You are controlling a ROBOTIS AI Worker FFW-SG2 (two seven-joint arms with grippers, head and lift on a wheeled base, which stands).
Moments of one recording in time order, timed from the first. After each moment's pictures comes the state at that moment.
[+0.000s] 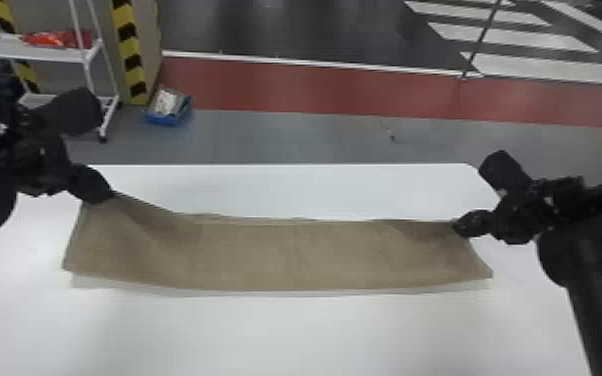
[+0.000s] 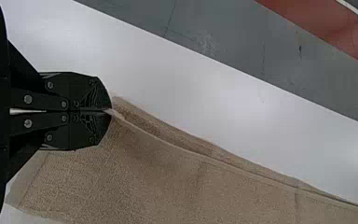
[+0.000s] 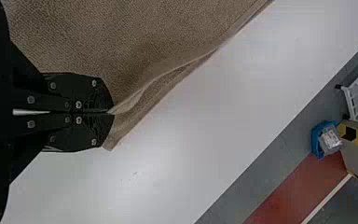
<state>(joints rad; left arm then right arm) -0.50 0.17 0.06 -1.39 -1.05 0.25 -1.45 -0.37 -0.35 -0.26 -1.26 0.86 0.32 1.20</state>
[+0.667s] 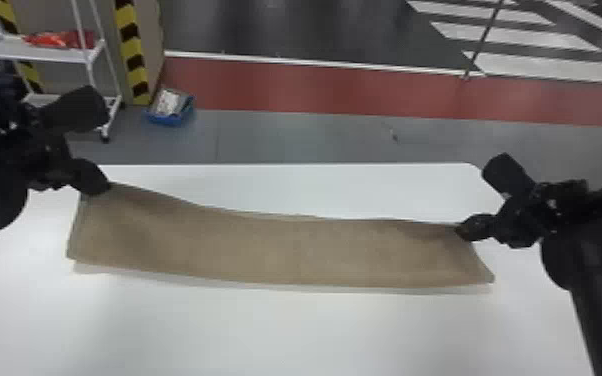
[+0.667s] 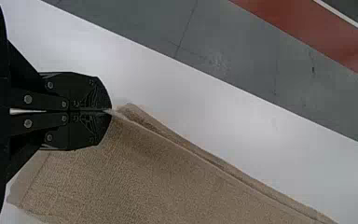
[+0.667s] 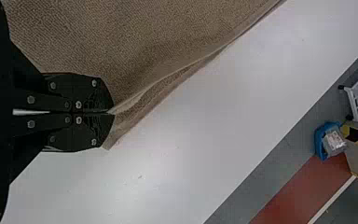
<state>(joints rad) -0.53 0.16 0.05 -1.33 -1.08 0.29 -1.35 -0.37 -0.35 -0.26 -1.25 0.87 0.31 1.20</state>
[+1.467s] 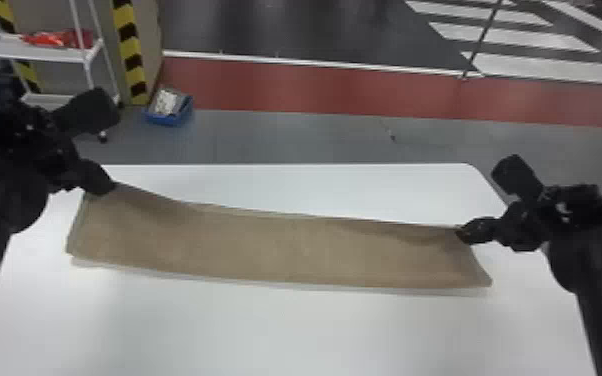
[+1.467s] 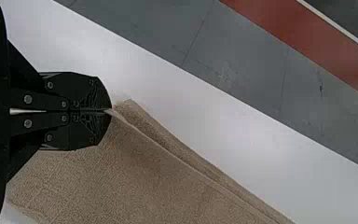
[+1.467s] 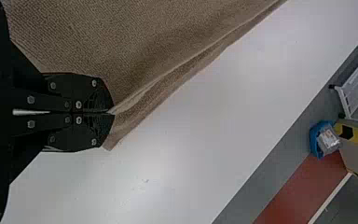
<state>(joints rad) -0.53 0.14 0.00 -1.33 -1.09 0.41 -1.28 -0.36 -0.35 -0.31 -1.25 0.83 0.32 1.24</state>
